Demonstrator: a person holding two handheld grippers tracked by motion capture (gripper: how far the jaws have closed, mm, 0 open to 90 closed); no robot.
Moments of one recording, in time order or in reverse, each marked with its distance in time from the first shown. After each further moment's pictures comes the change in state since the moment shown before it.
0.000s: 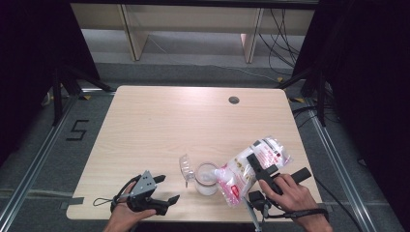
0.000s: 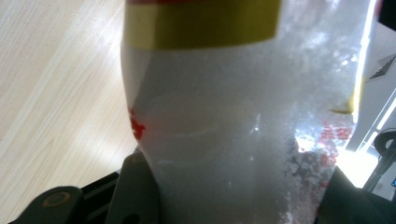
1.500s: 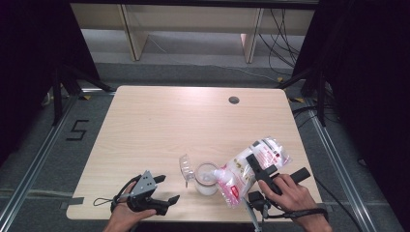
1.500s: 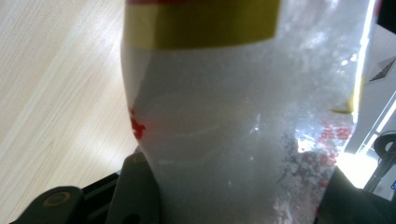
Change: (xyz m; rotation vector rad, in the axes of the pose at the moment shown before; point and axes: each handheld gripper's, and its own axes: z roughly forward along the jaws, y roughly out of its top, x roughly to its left) left arm 0.001 0.000 -0.001 0.018 0.000 0.025; right arm 0.001 0.001 0.001 -0.008 -0.001 -0.014
